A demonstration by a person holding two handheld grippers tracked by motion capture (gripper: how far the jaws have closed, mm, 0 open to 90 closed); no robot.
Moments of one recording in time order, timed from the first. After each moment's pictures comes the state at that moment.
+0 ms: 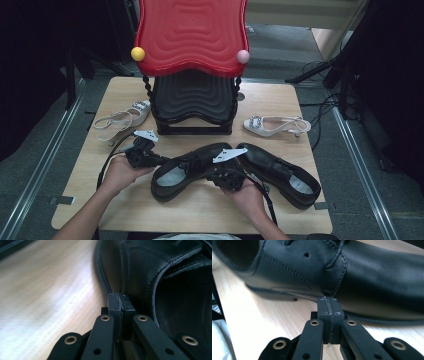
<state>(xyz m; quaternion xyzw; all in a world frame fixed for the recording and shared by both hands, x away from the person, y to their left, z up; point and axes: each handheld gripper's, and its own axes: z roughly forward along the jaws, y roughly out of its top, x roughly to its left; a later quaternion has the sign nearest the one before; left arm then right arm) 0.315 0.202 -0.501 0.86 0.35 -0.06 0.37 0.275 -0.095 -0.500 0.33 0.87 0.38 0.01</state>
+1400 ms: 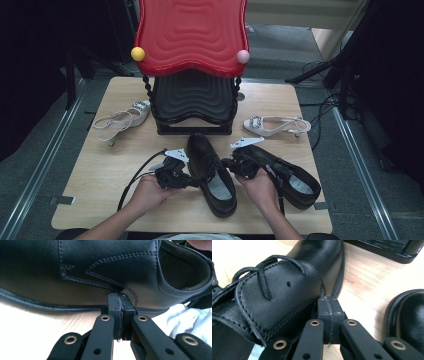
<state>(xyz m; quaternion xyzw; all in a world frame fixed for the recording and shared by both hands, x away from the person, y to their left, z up) 0.273 0.115 -0.507 0.86 0.31 -0.09 0.39 0.307 -0.132 -0.494 0.40 0.84 0.36 0.05</state>
